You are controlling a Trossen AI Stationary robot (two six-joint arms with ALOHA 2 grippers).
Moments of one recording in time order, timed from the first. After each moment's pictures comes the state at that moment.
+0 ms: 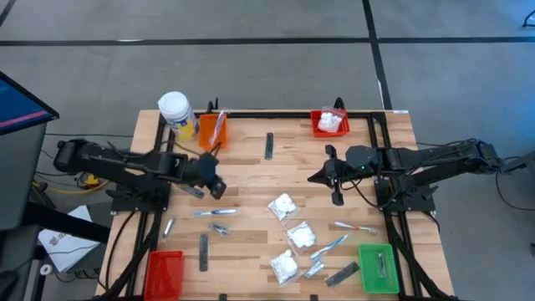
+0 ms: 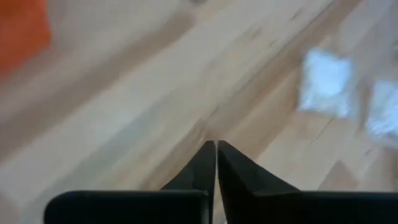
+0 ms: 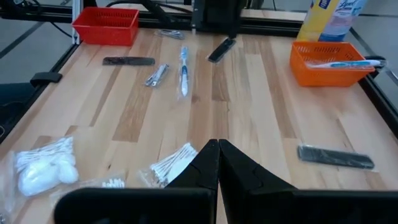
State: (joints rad) left arm -0.06 1.09 0.73 -0.65 -0.29 -0.88; right arm 0.06 0.99 0.74 -0.25 0.03 -0.04
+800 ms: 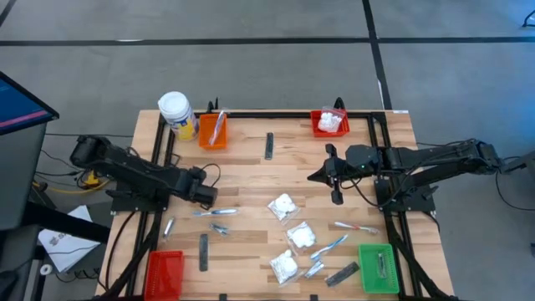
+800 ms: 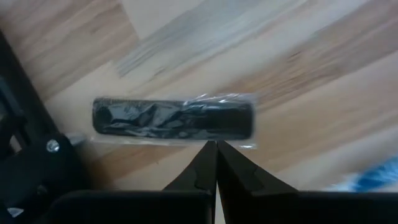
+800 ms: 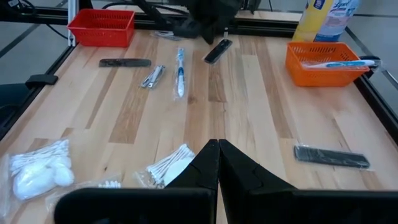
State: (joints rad) left arm -0.21 1.33 0.69 -1.03 -0.25 -1.29; right arm 0.05 0.99 0.74 -0.24 0.03 -0.04
